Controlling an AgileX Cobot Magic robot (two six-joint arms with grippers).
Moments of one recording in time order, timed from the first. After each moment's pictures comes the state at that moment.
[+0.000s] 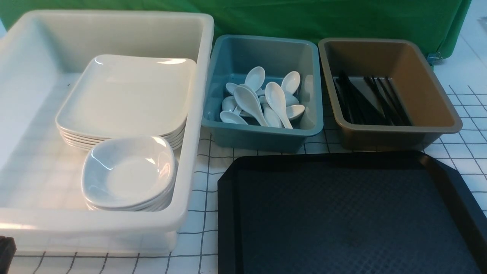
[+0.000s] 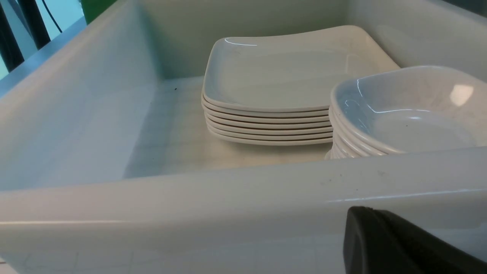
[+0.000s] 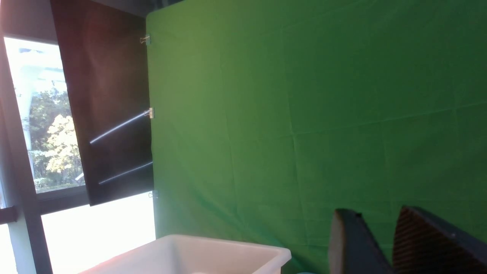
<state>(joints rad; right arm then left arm) 0.64 0.05 -0.45 -0.57 0.09 0.60 0.05 0.00 0.01 -0.18 0.24 0.26</state>
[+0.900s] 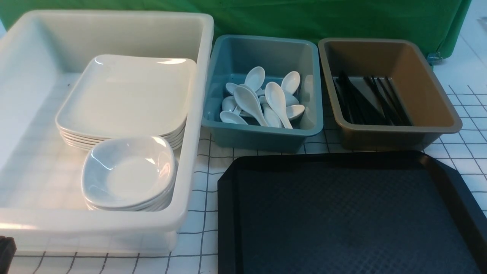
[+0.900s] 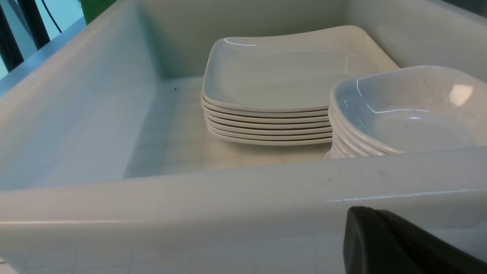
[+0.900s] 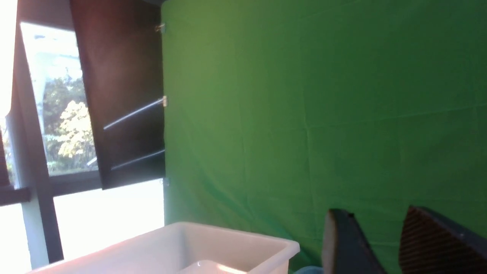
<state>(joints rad) 0.64 0.05 -0.45 -0.13 0.09 0.12 0.05 0.00 0.01 -0.18 0.24 0.26</state>
